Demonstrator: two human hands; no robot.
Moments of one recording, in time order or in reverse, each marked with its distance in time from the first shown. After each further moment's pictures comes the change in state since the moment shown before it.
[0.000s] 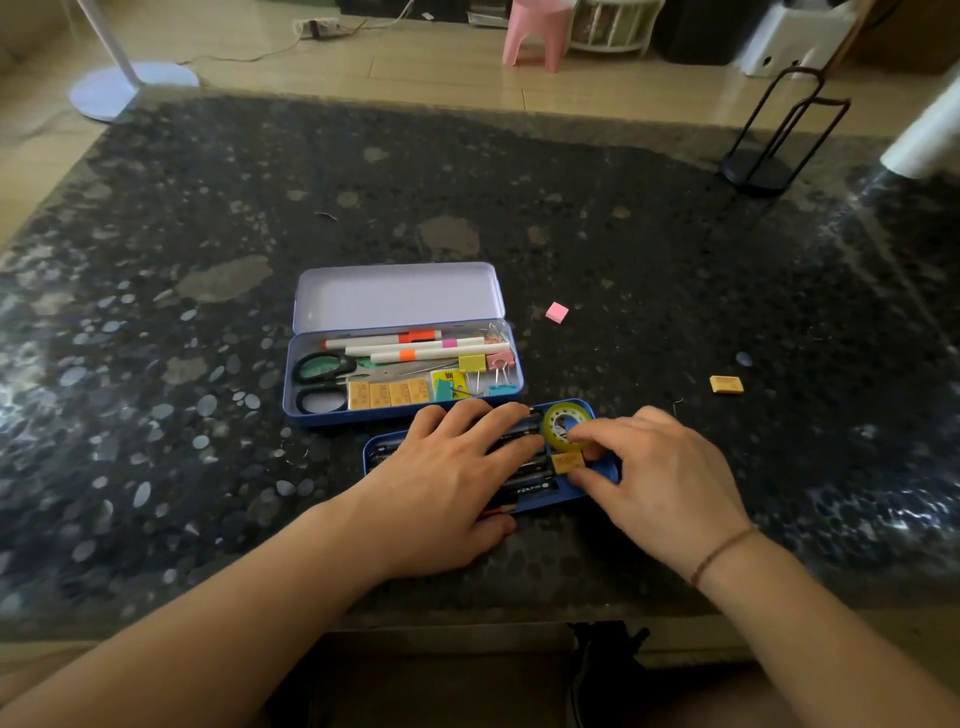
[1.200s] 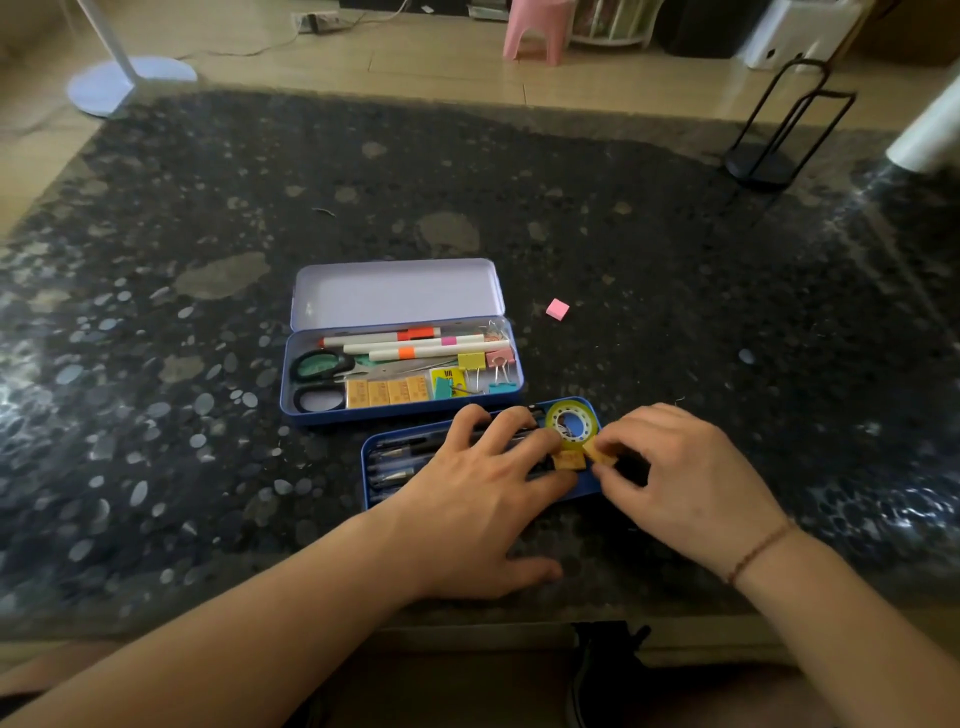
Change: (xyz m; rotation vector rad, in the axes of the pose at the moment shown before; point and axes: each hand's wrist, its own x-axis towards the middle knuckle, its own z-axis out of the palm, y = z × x) left_hand 0.010 0.019 0.006 0.098 0.012 0.120; right_hand -0.001 0.024 -0.007 0.136 -0.005 -0.169
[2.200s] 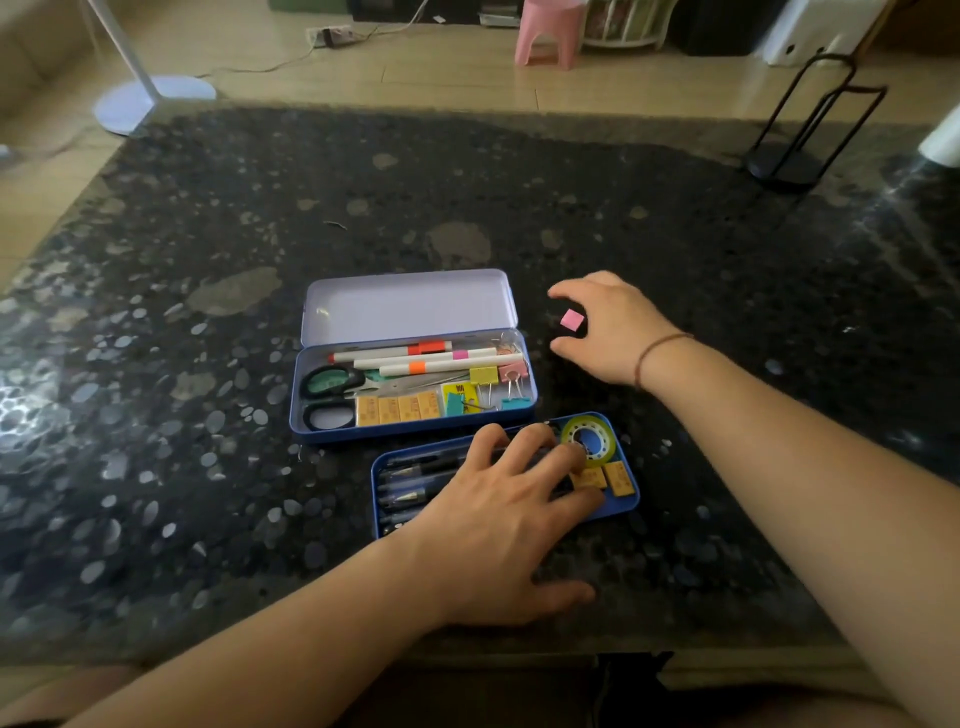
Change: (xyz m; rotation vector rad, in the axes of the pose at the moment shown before) left_hand 0.006 0.002 0.002 -0.040 0.001 -0.016; right_hand 0.145 0.004 0.001 0.023 -0.076 0.266
